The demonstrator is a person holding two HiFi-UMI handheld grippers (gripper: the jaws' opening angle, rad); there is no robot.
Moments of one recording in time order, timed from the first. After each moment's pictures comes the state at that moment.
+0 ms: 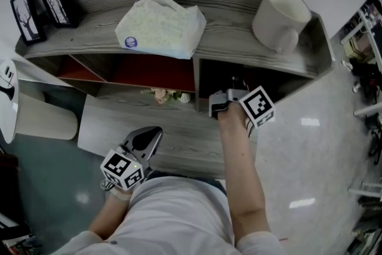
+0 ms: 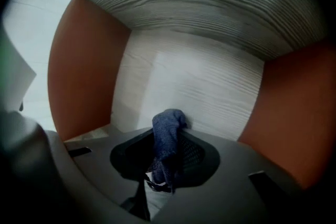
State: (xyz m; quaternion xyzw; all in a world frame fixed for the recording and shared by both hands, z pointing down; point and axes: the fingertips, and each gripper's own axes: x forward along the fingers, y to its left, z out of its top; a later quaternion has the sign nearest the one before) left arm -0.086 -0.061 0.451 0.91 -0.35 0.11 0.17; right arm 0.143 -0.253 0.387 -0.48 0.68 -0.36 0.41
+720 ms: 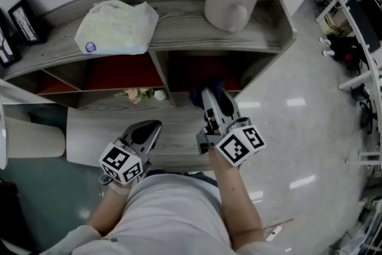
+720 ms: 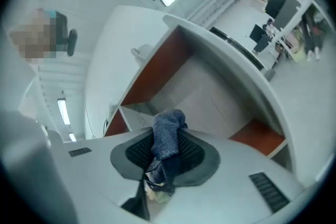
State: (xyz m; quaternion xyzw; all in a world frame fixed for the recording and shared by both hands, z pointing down) left arm -0.015 -0.061 0.450 0.94 -0.27 0.10 0.17; right arm 0.135 -0.116 0.374 -0.53 0.78 -0.23 0.25
